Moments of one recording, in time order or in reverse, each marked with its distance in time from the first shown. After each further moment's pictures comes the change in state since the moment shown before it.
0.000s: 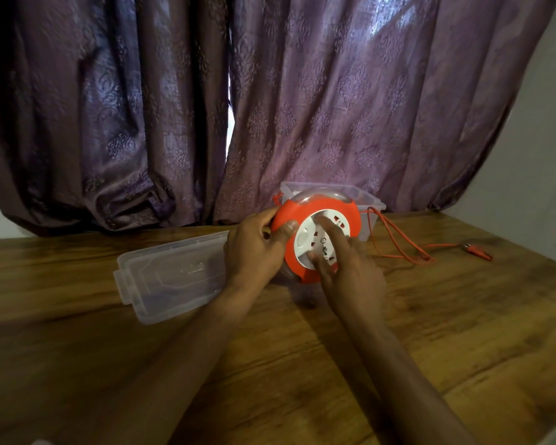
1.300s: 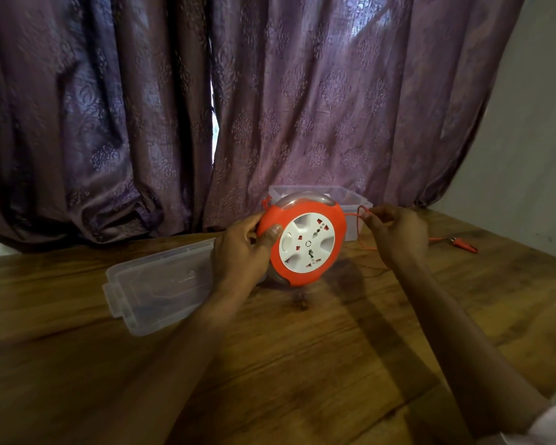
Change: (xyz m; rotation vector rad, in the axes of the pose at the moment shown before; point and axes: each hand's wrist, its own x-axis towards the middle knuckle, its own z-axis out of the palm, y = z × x) left_hand 0.008 -0.017 0.004 -0.027 0.003 0.011; right_hand 0.067 0.088 -0.028 0.143 0.170 0.298
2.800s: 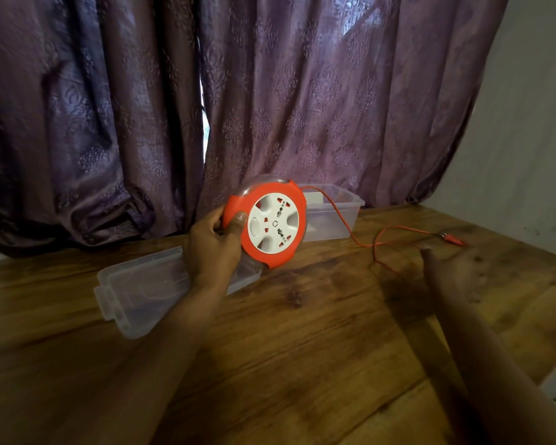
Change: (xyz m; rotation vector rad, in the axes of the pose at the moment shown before) left_hand 0.013 -0.010 -0.013 -0.078 0.192 -0.095; right_hand -0.025 0.067 -0.042 -0.133 0.202 0.747
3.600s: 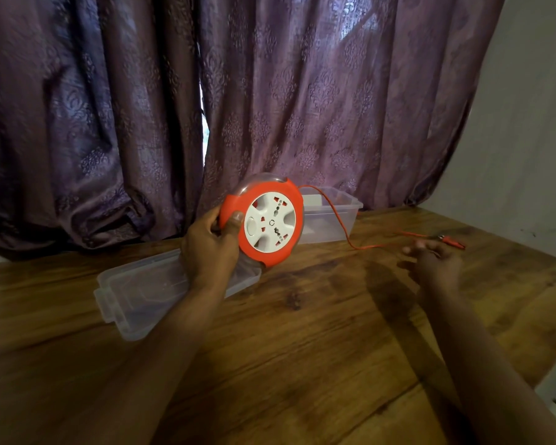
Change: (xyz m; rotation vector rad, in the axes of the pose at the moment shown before) left_hand 0.003 0.000 0.000 -0.011 0.038 -0.012; right_hand -0.005 -0.005 0.012 0.656 -0.320 0.050
